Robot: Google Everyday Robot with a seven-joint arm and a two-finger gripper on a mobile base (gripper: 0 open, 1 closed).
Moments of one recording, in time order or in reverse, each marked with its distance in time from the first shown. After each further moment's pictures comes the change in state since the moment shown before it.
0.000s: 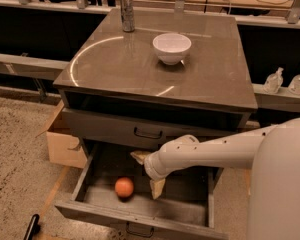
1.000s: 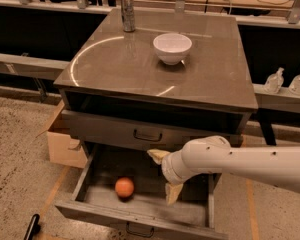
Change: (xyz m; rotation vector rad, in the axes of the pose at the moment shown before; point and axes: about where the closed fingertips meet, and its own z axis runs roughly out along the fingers) arm -0.003 0.031 -0.095 0.021 0.018 0.147
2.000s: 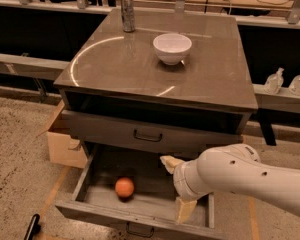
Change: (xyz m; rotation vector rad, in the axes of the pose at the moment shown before) arm -0.029 0.045 -0.085 -0.016 0.055 0.169
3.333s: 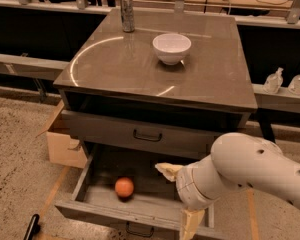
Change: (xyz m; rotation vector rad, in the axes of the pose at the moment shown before) arm -0.049 0.034 -0.063 -0.125 -0.135 -0.041
